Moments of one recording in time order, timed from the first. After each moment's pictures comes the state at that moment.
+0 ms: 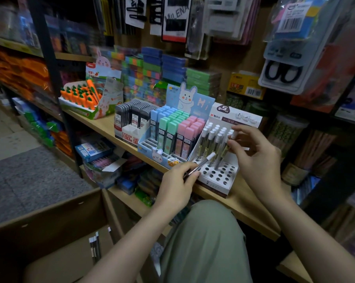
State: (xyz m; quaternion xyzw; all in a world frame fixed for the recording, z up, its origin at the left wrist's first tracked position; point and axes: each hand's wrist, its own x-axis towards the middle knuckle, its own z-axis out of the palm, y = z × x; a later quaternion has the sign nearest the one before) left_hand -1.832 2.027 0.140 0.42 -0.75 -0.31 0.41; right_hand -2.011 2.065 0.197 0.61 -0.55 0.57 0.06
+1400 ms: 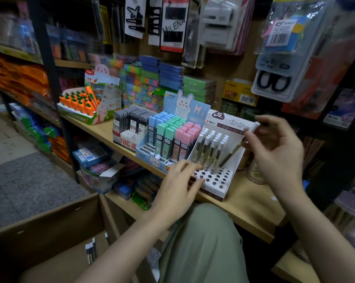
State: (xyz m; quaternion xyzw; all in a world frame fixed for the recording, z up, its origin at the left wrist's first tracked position) left_hand -1.830 2.033 0.146 0.34 -0.83 -0.18 0.41; right_hand -2.015 2.093 0.237 0.55 -0.53 0.64 0.01
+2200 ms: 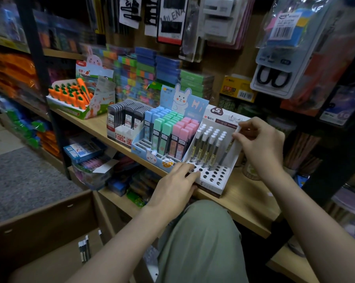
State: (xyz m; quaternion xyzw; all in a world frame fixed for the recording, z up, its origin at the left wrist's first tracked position) left_hand -1.829 2.021 0.130 0.32 -0.91 -0.02 0.27; right_hand -2.027 2.057 0.233 0.53 -0.69 0.49 0.10
